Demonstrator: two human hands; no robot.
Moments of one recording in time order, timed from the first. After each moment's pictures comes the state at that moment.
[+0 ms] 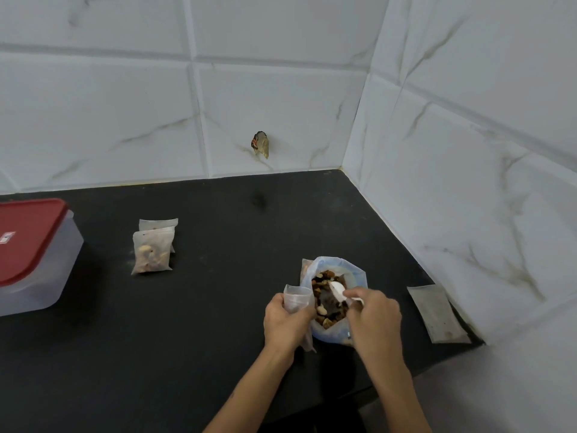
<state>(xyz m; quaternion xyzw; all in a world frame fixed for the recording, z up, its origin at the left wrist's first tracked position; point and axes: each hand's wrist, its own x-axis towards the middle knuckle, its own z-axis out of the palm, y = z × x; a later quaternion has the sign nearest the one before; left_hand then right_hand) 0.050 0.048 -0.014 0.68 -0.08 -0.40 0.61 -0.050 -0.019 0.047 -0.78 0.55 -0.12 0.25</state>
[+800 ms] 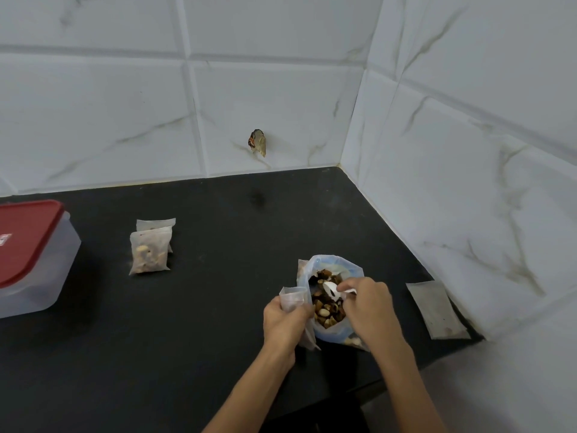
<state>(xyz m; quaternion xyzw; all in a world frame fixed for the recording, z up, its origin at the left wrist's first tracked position) 0.047 0.048 -0.014 0.64 -0.02 -0.44 0.64 -0.049 -0.040 0.046 -0.83 0.49 -0.06 0.25</state>
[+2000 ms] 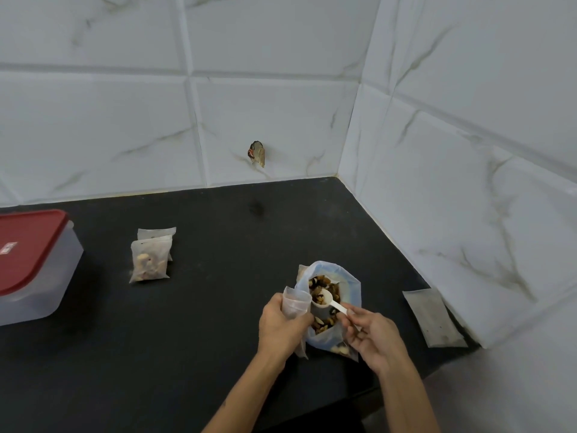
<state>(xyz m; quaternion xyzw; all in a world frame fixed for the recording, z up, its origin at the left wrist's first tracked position) 0.049 0.054 0.000 0.73 -0.16 -0.35 0.56 -0.071 -0.038 0.033 -0.29 0.54 -0.22 0.76</state>
